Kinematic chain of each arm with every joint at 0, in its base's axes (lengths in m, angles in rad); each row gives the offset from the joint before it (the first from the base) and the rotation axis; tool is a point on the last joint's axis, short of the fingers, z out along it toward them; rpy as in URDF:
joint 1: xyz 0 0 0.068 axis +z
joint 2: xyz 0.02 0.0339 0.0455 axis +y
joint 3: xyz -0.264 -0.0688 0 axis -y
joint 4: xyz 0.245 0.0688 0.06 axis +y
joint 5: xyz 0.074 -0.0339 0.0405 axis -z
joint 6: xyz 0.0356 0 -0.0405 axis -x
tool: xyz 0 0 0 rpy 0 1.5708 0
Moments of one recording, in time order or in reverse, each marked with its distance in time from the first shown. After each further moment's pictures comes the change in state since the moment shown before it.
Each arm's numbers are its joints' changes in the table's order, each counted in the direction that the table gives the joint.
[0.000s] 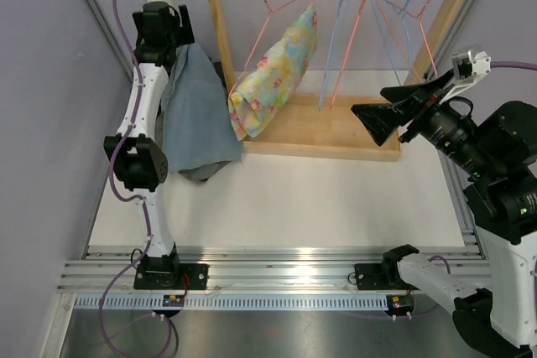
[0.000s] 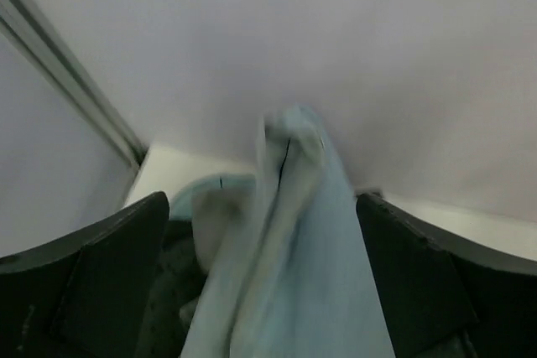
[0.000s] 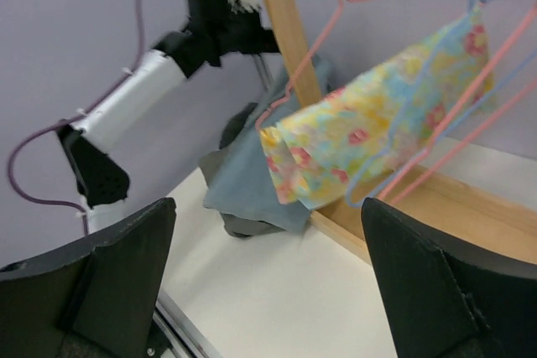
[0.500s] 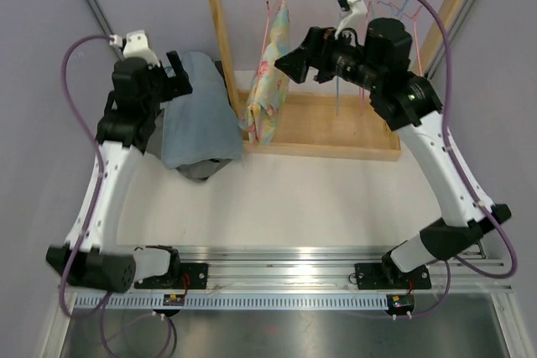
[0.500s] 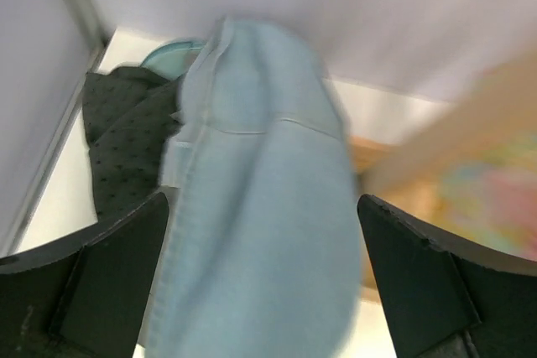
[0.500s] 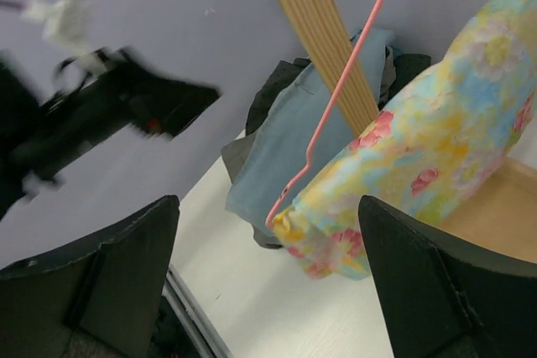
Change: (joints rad) left arm -0.064 -0.772 -0.810 0.060 0.097 0.173; right arm 0.187 0.539 0.249 -0.145 0.009 -0.106
